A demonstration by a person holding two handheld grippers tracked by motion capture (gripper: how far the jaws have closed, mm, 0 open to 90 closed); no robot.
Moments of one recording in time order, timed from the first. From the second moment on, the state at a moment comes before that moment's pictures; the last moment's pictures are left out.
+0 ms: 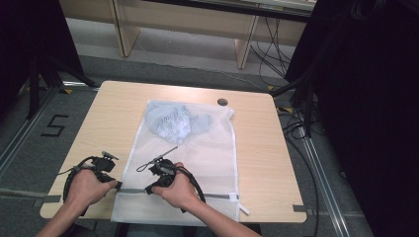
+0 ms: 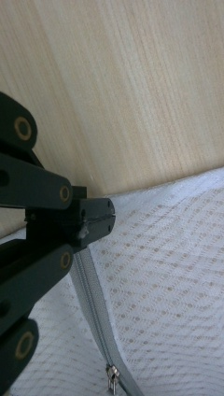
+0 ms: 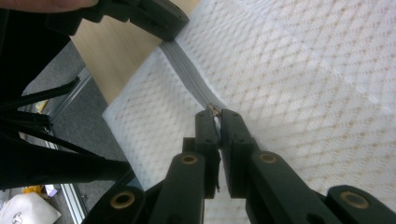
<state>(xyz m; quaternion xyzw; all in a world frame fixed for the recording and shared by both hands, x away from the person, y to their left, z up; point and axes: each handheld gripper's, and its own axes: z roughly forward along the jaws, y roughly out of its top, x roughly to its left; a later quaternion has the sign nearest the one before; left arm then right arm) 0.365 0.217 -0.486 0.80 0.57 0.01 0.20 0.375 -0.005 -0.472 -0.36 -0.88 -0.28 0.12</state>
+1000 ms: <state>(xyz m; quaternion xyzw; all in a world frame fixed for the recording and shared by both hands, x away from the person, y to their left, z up) 0.365 0.218 -0.486 0.80 0.57 0.01 0.20 0.373 -0.018 -0.468 -0.37 -0.87 -0.28 0.13</state>
